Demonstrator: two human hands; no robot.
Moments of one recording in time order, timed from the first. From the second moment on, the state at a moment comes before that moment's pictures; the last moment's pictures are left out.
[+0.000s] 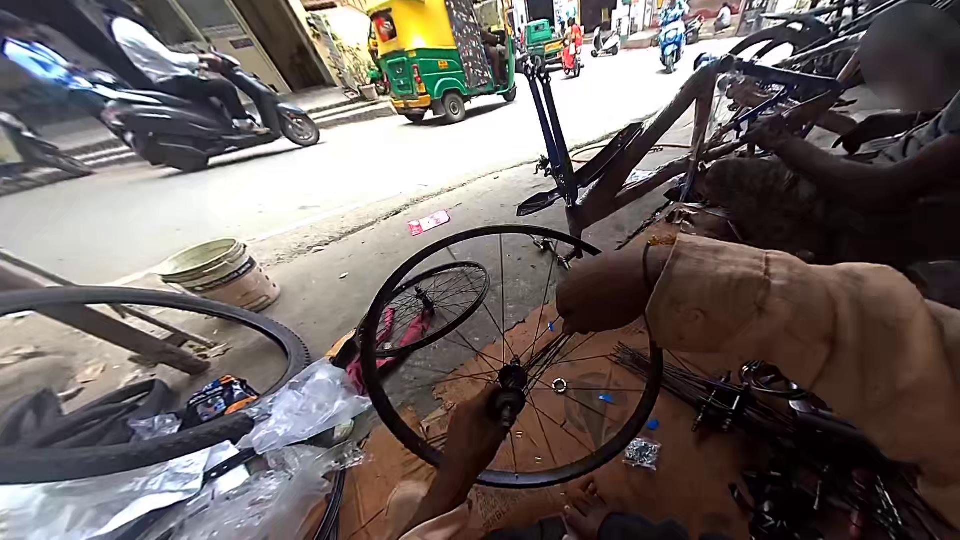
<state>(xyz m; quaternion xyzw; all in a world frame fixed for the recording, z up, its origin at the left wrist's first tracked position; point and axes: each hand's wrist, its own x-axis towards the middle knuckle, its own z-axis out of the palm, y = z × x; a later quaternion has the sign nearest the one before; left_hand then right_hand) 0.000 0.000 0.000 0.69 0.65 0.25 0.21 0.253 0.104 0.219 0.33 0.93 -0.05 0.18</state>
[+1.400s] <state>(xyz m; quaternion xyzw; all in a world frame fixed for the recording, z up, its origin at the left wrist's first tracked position) 0.013 -0.016 -0.159 0.62 0.74 0.21 0.14 0.244 0.013 -0.153 0.60 0.59 -0.52 -0.14</state>
